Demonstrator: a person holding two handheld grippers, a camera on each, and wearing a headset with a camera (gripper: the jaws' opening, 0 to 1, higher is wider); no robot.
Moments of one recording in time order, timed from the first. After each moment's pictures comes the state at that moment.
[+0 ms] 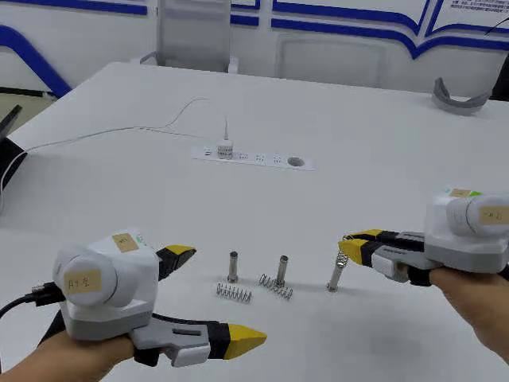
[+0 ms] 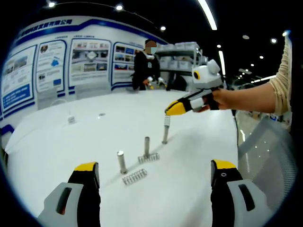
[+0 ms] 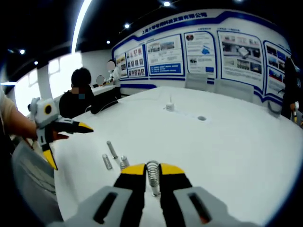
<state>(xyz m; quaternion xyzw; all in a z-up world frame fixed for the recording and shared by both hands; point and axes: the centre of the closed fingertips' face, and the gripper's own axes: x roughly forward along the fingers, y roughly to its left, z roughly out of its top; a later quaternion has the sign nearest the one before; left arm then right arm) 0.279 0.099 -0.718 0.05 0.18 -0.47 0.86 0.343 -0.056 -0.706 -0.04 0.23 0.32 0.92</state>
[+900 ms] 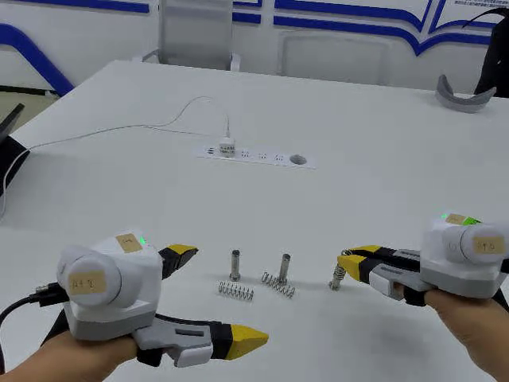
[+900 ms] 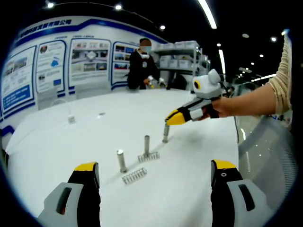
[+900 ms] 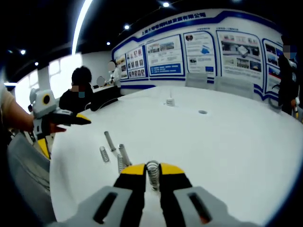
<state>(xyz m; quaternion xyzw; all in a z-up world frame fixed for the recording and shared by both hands) 0.279 0.100 -0.720 0.05 0.18 -0.47 0.86 0.341 -0.054 -0.739 -0.03 0.23 0.32 0.92</state>
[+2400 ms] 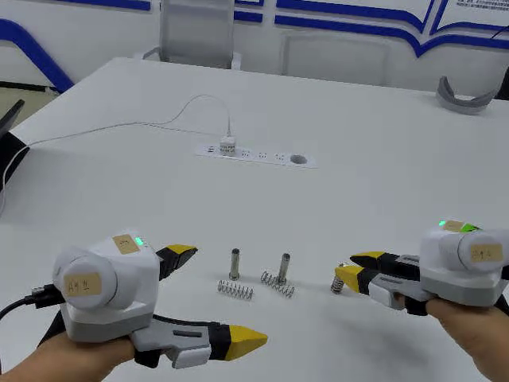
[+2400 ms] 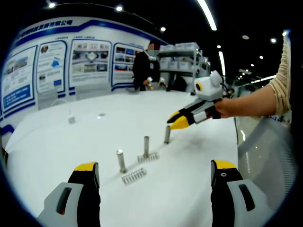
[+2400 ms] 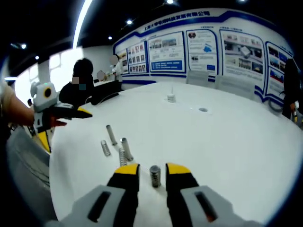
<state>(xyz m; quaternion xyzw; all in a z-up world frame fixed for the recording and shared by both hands) 0.277 0.100 -0.720 0.04 0.17 -0.47 0.86 0.328 -0.055 -0.733 -0.06 0.23 0.32 0.92</state>
